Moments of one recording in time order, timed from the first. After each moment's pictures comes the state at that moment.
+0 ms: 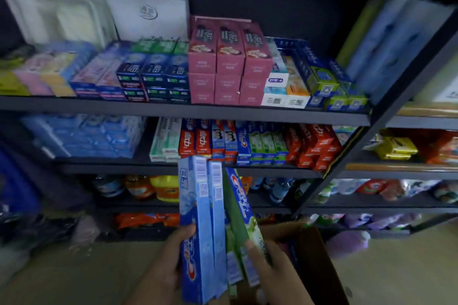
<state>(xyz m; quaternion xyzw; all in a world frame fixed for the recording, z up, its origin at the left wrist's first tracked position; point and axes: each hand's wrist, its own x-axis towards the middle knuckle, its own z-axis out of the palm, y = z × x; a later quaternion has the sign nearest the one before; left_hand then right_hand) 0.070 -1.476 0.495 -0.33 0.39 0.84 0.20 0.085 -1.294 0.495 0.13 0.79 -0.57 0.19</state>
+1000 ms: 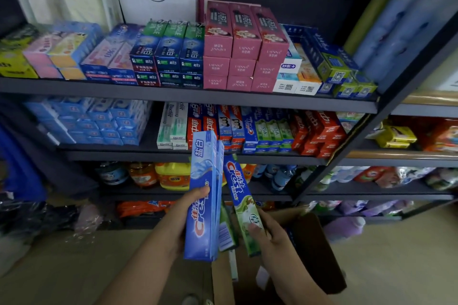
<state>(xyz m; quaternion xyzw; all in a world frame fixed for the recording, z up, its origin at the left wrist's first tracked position) 0.052 -1.517 0.503 -0.19 0.53 0.80 0.22 0.085 -1.325 0.489 0.18 0.70 -0.66 0.20</state>
